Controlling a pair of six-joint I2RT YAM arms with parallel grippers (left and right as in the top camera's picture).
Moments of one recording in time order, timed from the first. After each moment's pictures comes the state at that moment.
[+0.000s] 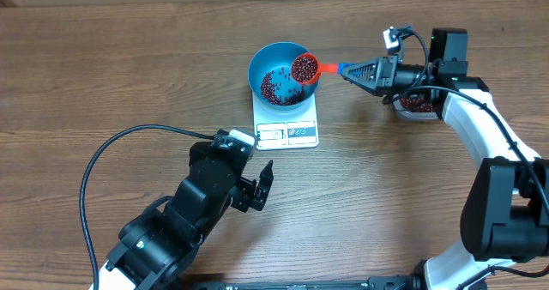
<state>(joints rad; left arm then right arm) -0.70 0.84 0.84 -0.63 -0.21 -0.18 -0.03 1.81 1.24 -0.23 -1.22 0.46</state>
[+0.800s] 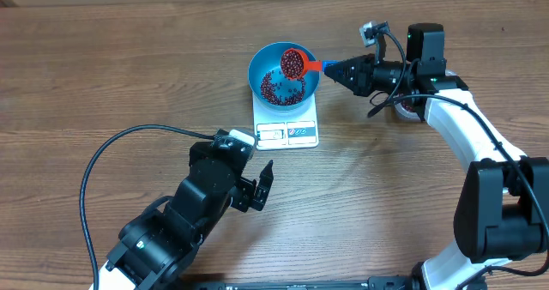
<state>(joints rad) -0.70 0.84 0.84 -0.63 -0.21 -0.18 0.06 1.81 1.24 -0.15 -1.01 0.04</state>
